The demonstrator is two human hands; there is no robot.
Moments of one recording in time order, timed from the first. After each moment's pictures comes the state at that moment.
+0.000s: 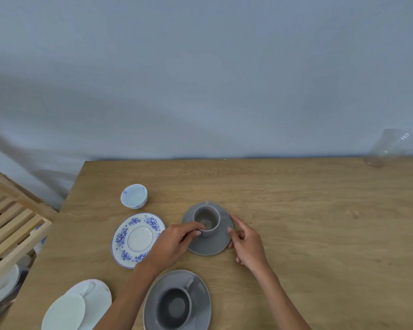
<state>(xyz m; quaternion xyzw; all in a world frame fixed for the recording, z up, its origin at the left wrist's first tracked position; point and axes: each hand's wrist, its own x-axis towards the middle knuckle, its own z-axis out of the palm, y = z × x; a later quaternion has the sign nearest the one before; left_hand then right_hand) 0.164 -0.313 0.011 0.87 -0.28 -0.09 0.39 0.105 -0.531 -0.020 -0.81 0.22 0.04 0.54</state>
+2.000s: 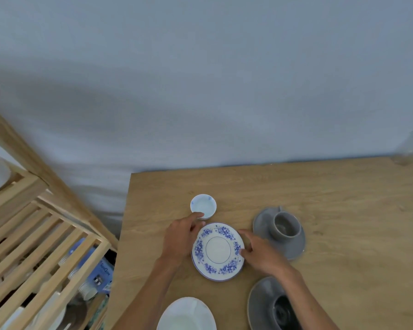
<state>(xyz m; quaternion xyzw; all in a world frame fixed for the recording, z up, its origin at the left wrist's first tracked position) 0.261 -0.136 -0.013 0.91 -0.17 -0.05 0.38 0.155 -0.342 0.031 -0.90 0.17 0.21 0.33</state>
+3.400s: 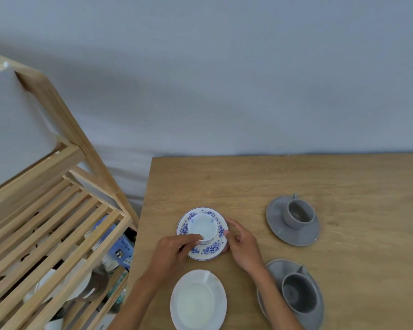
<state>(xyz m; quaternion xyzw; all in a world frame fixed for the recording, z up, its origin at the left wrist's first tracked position) 0.185 -0.047 -0.023 0.88 -0.24 -0.04 0.42 0.146 -0.268 -0.045 -0.82 0.19 0.03 0.54</state>
